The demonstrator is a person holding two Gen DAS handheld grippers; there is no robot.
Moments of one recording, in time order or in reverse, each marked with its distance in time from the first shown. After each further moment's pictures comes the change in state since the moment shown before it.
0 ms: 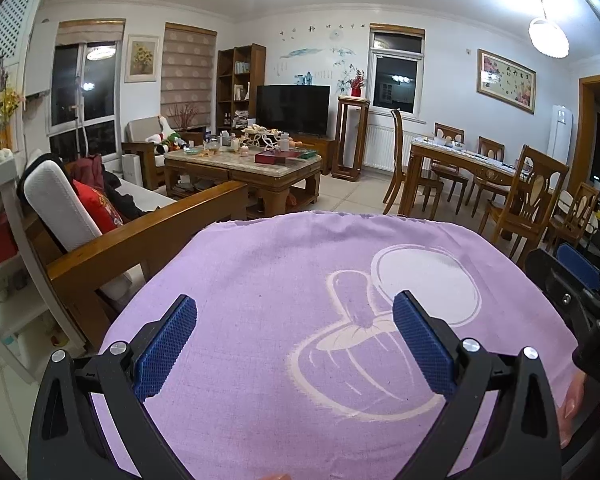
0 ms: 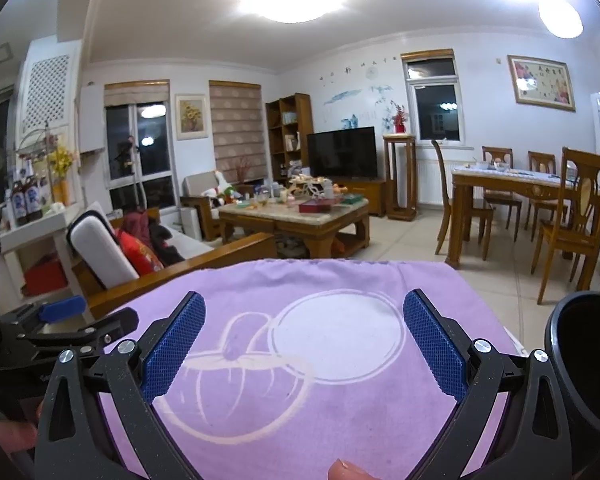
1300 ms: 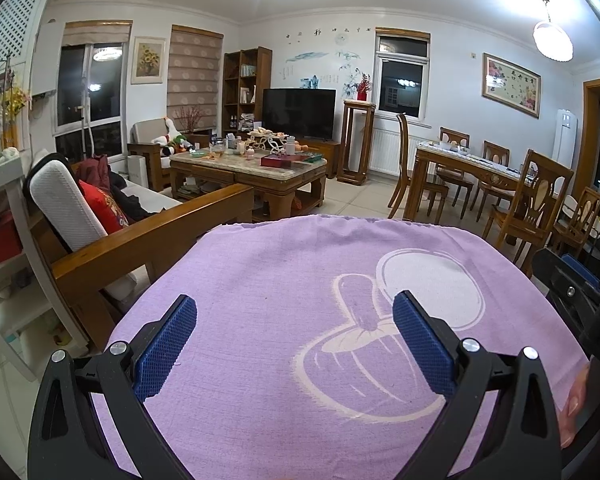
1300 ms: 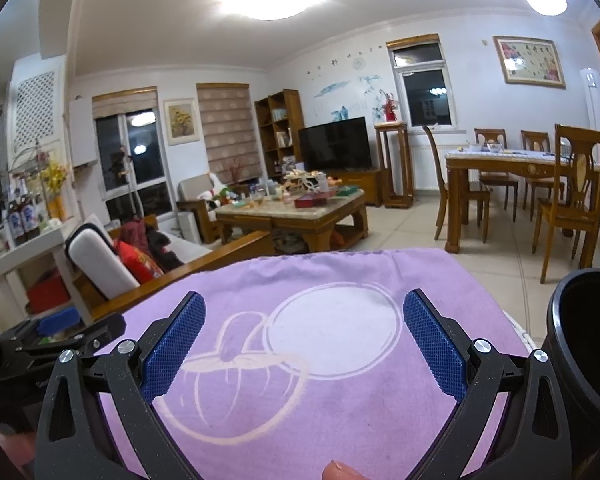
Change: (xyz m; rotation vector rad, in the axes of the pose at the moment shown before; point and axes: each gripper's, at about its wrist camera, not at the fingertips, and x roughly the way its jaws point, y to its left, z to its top) left arm -0.002 0.006 0.003 -0.007 -0.010 0.014; right arm -0.002 -0.015 -0.002 0.073 0.019 -0.002
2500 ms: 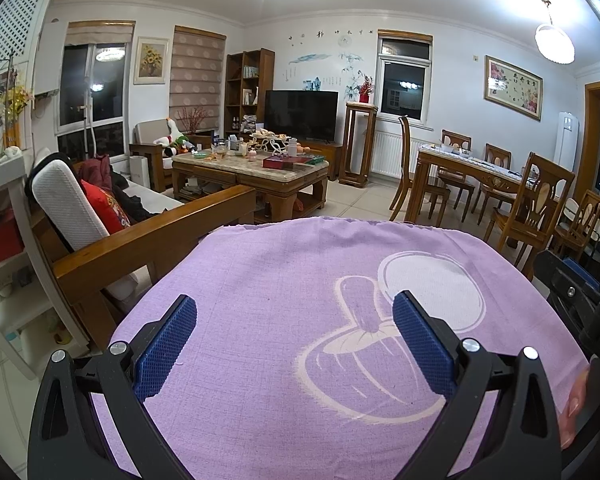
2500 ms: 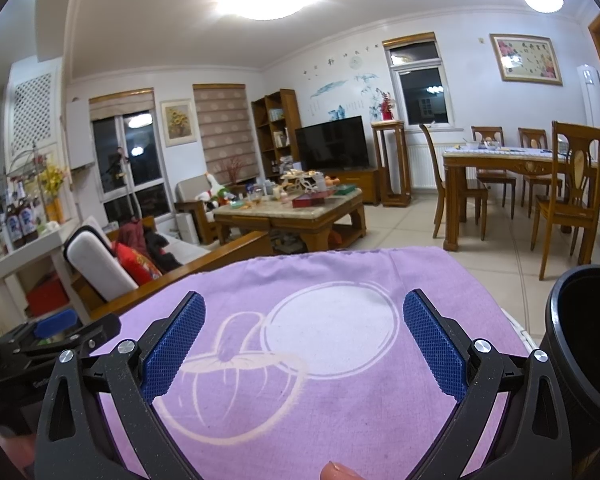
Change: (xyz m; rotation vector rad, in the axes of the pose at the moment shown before) left arm 0.000 0.001 0.000 -0.005 -0.003 0.004; right arm -0.002 -0.001 0.001 0.007 -0.001 -0.003
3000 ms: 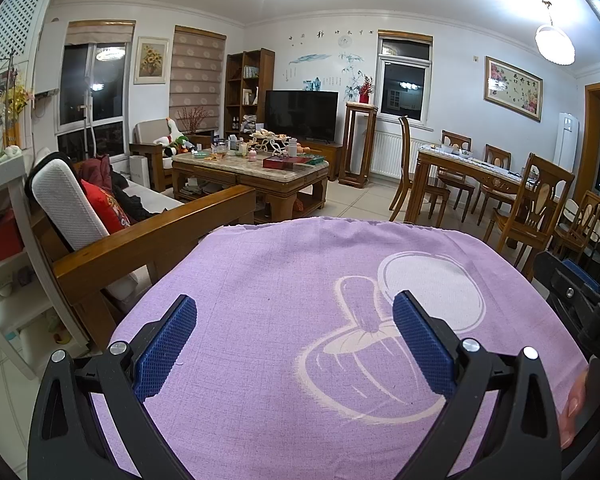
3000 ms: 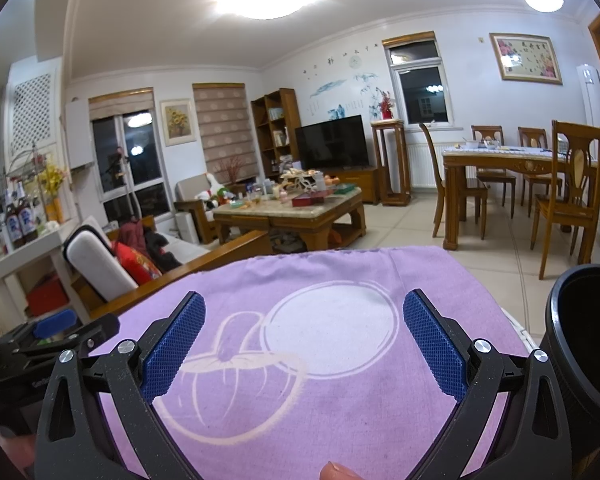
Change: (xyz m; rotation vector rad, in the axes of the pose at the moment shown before) left arm 0.000 -0.001 -0.001 0.000 -0.001 0.000; right arm 0.000 0.000 0.000 0.000 0.000 0.000
